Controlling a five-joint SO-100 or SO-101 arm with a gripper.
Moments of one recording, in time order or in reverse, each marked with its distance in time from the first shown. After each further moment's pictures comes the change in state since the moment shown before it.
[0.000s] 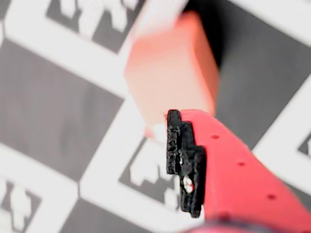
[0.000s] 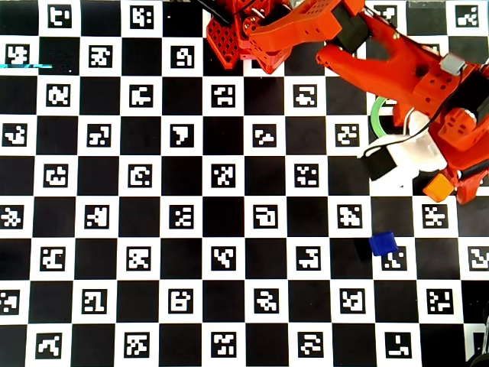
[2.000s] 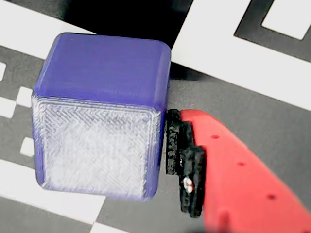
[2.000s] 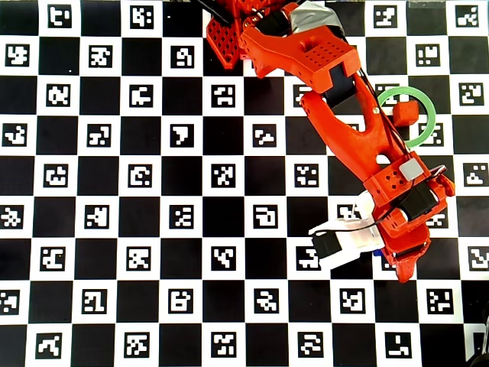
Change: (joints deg) arm 8.8 -15.8 6.8 -18.2 -2.7
